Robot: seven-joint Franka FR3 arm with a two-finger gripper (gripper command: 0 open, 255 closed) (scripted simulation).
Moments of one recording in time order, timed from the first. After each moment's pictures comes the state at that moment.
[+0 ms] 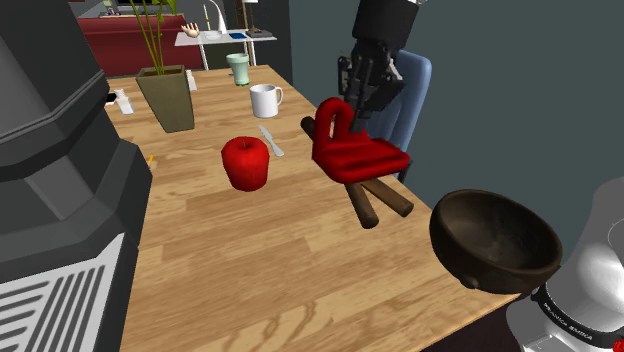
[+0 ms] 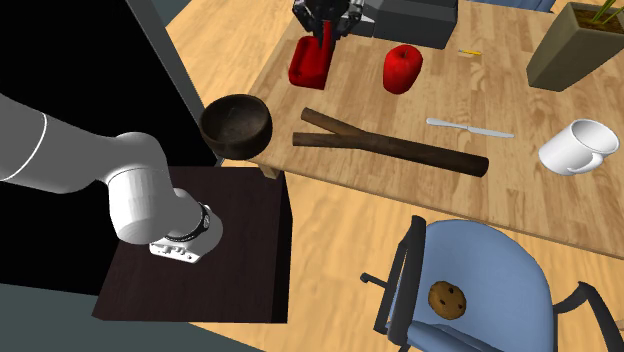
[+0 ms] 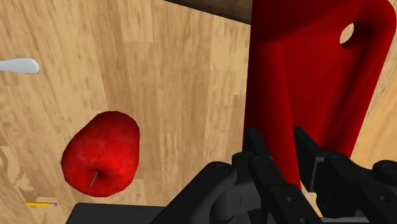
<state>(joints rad) 0.43 -0.38 0.10 -2.01 0.22 1.80 -0.87</state>
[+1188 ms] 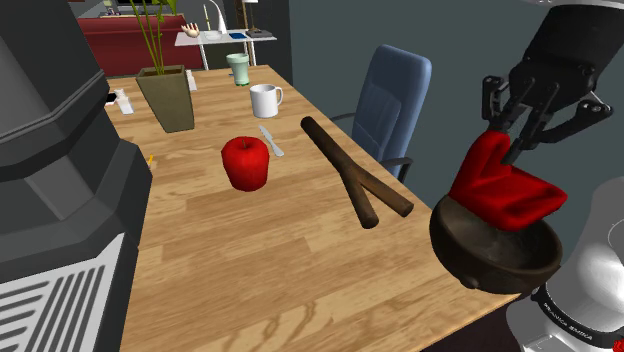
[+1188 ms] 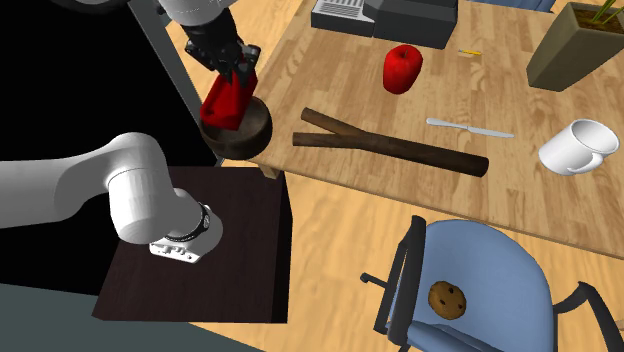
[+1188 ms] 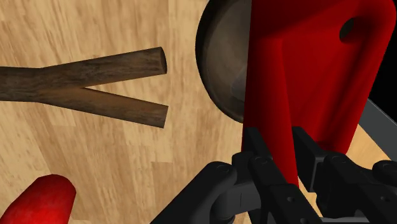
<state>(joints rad) 0.44 -1.04 0.06 -2.46 0.23 1.58 -0.87</state>
